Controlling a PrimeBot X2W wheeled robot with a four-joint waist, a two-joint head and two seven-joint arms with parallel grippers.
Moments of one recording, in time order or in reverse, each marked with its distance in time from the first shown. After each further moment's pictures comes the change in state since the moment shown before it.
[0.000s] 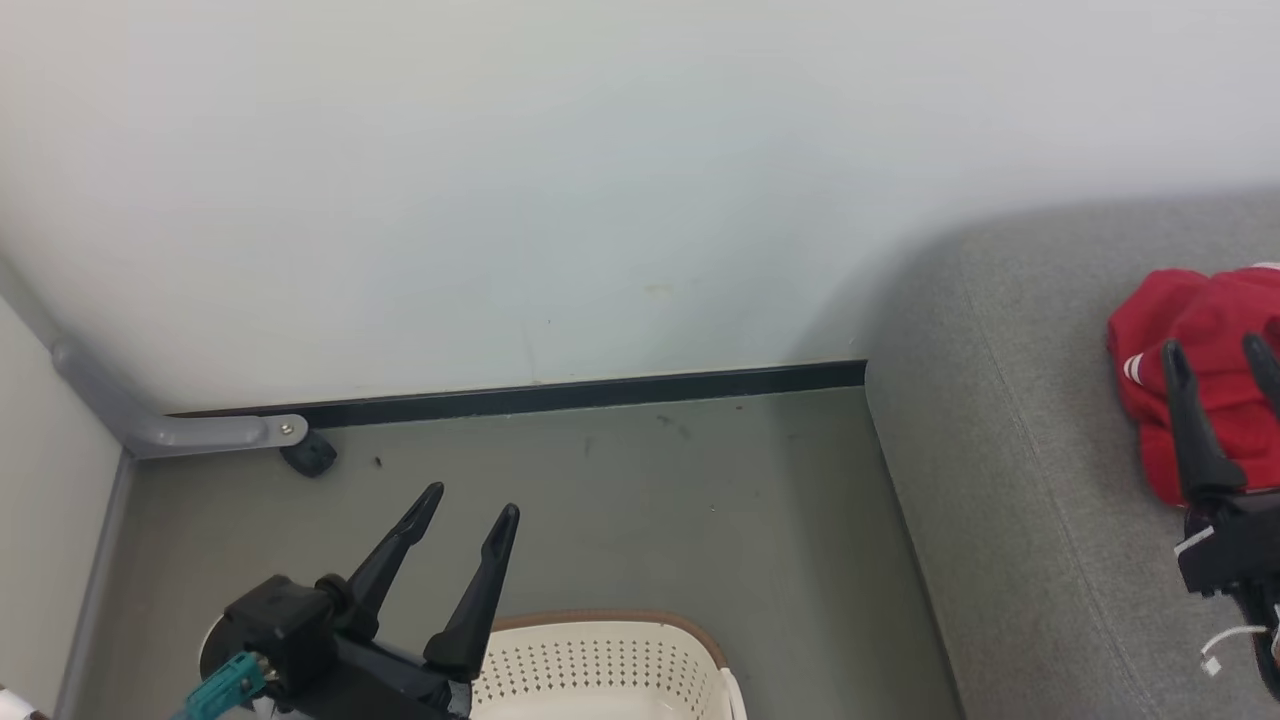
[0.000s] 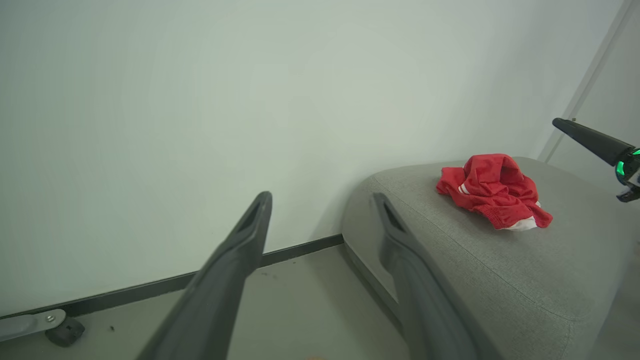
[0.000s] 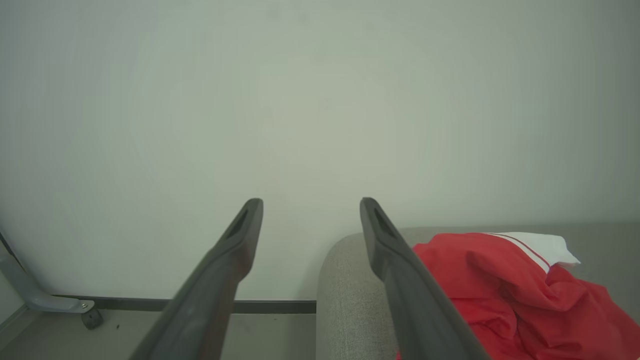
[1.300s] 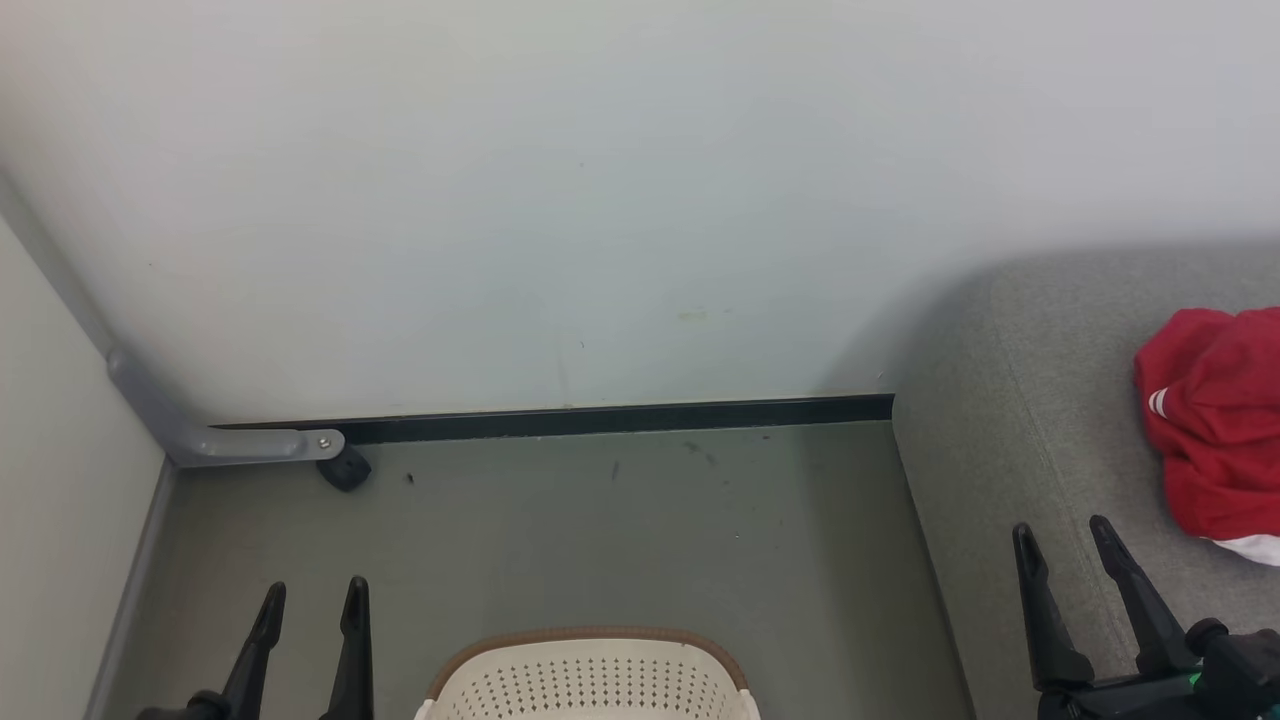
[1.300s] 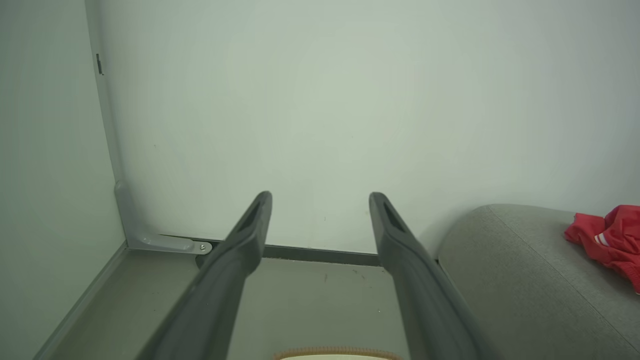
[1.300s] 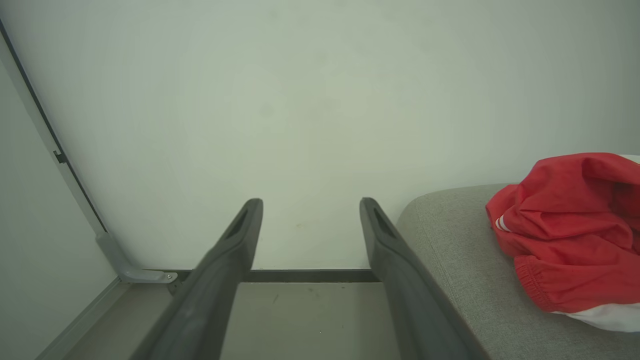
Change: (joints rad) left arm 0.348 -0.187 0.444 0.008 0.215 0.015 -0.009; right arm 0.360 0.234 -0.003 -0.268 -0.170 -0.111 -0.068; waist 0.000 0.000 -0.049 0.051
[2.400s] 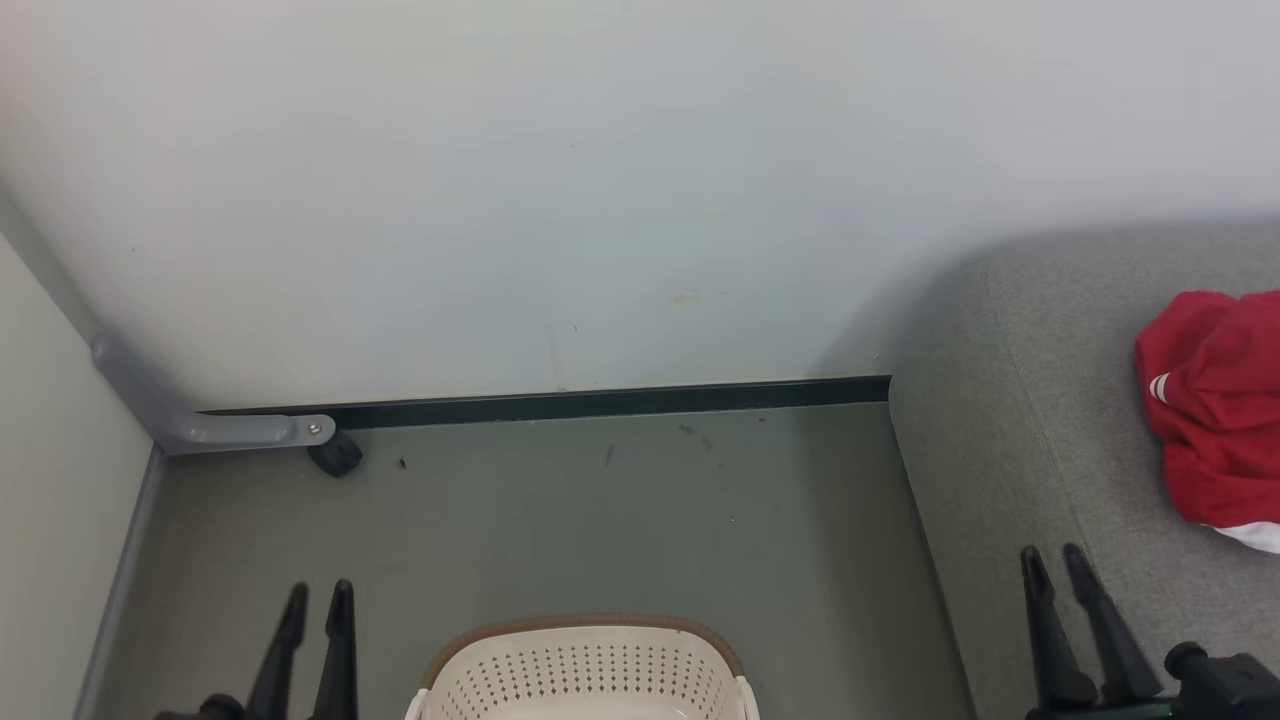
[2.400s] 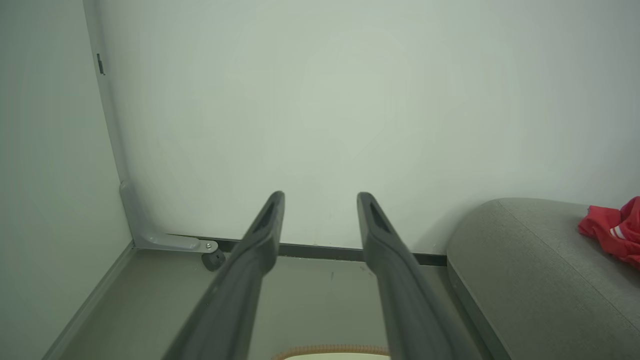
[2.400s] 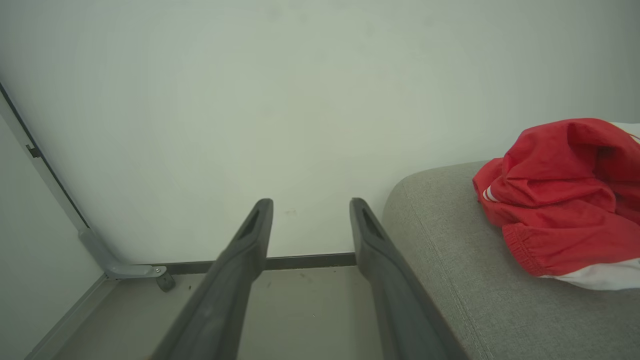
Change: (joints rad) left arm 0.003 -0.041 0.032 0.002 0.075 -0.002 0.002; right arm 0.021 0.069 -0.042 0.021 -0.052 0.000 0.002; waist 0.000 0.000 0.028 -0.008
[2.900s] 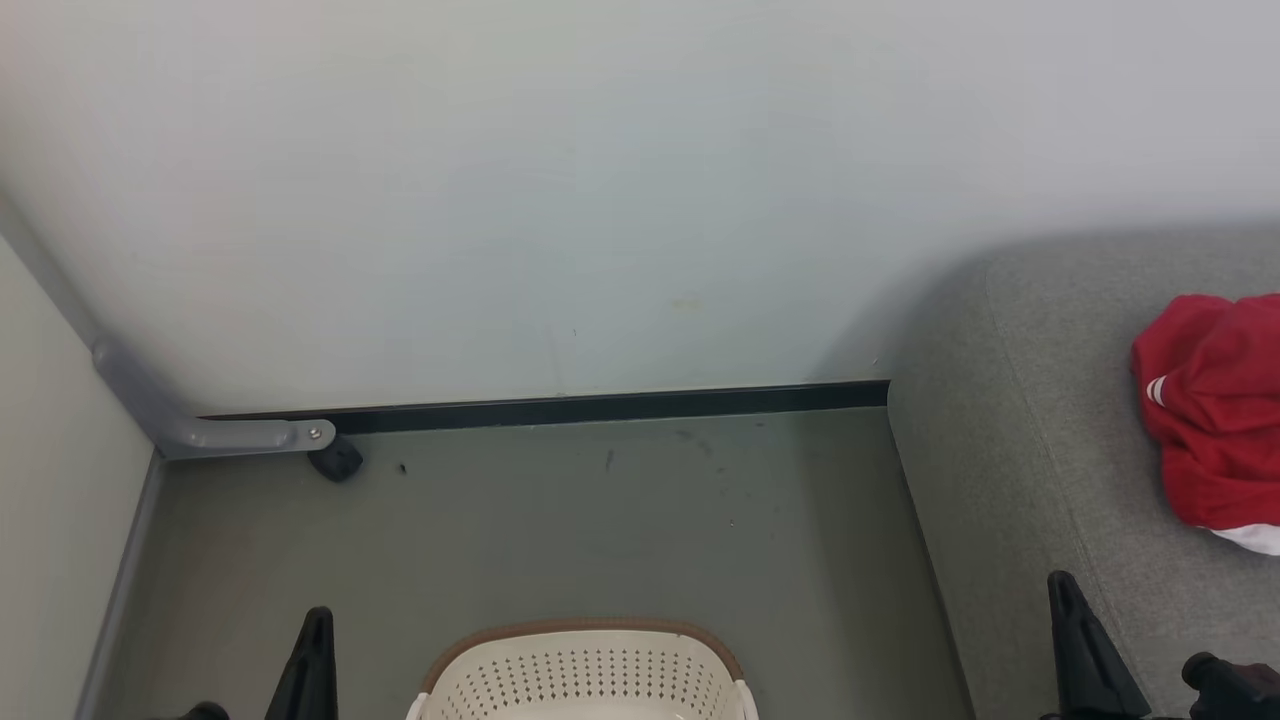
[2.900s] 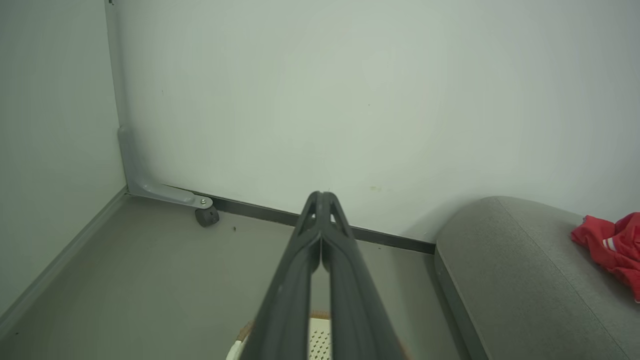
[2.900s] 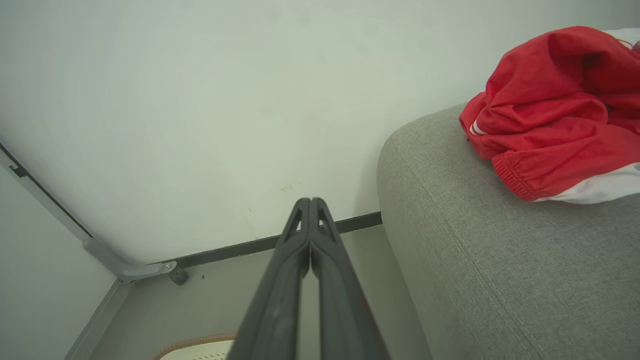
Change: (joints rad) left arm 0.017 -0.035 0.023 0.059 -0.104 -0.022 0.038; right arm 0.023 0.045 -0.032 0.060 0.111 0.021 0.038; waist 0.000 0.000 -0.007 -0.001
